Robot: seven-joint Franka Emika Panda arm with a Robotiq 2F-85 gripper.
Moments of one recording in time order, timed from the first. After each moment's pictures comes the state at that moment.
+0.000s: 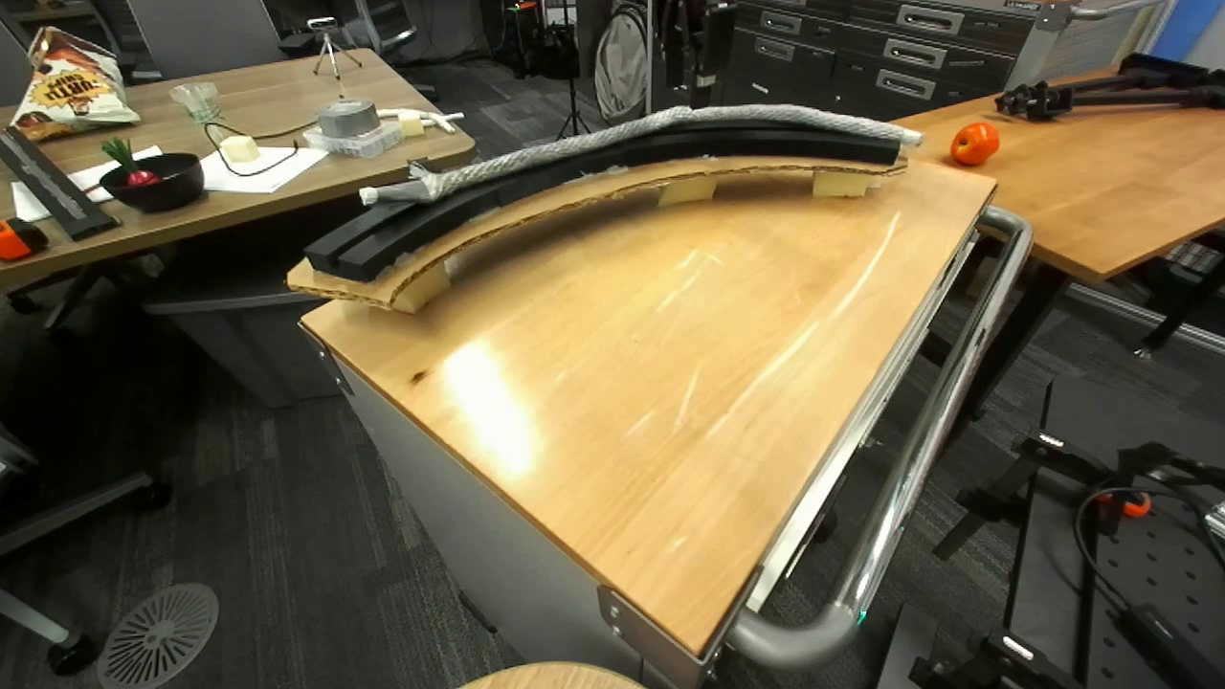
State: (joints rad) arm -0.15 0.46 -0.04 -1.54 -0.09 2.05 -1.18
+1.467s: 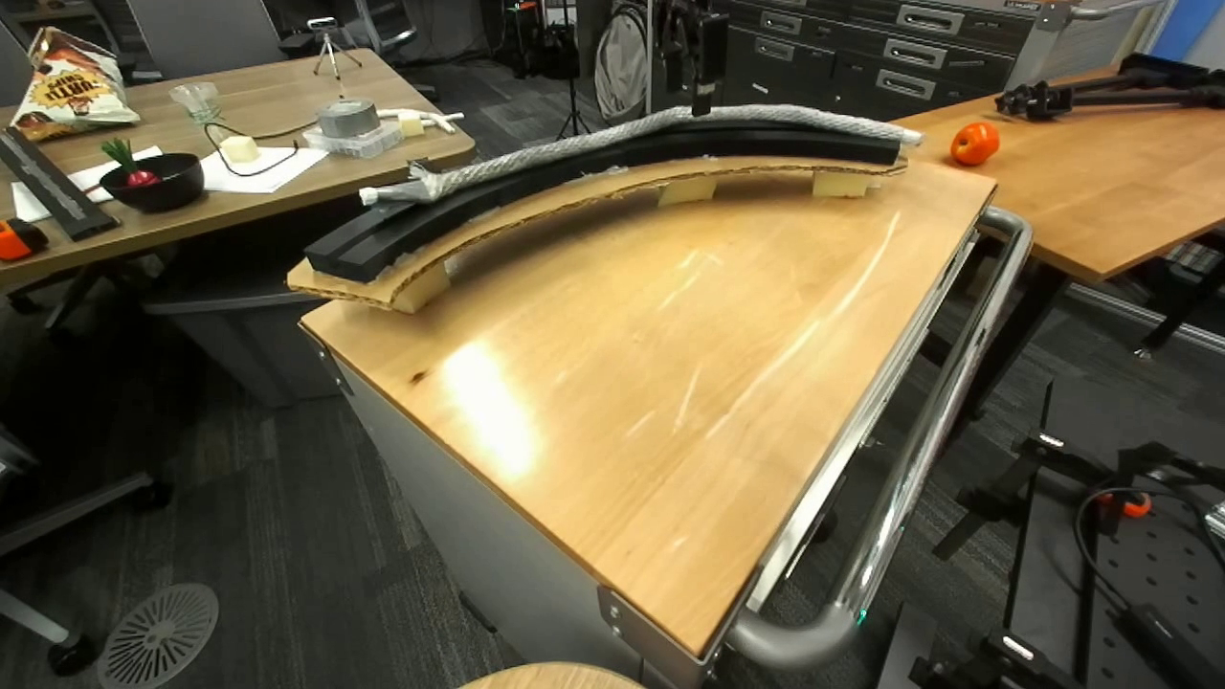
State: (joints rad) arm -0.19 0.60 -0.04 -1.35 -0.08 1.96 -1.18
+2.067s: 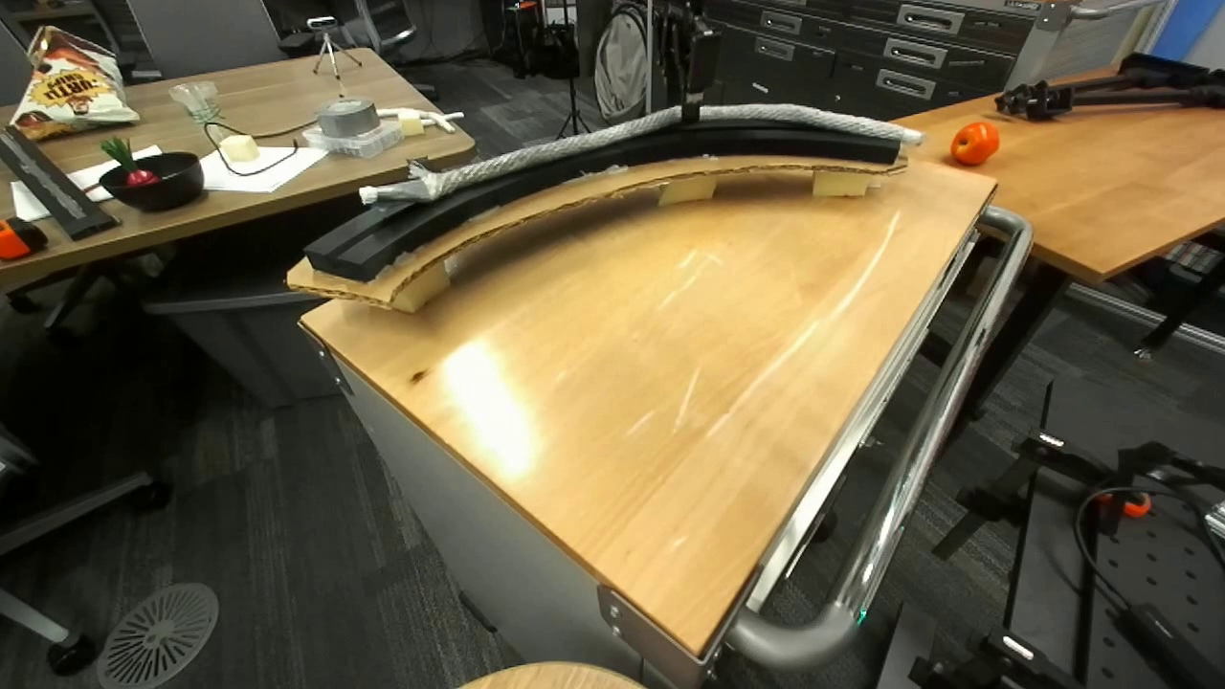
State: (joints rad) arm -0.20 0.64 -0.03 -1.32 -0.05 1.94 -1.18
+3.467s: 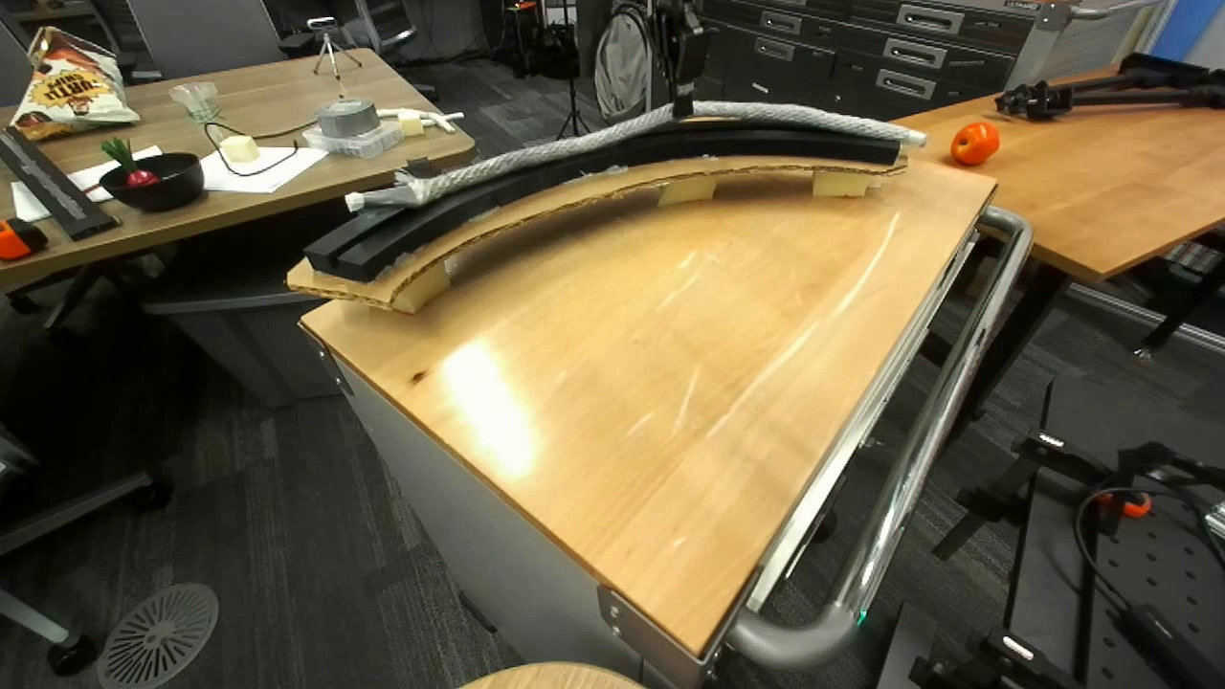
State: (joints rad) arm -0.15 0.64 -0.03 -1.25 -0.10 1.79 -1.13
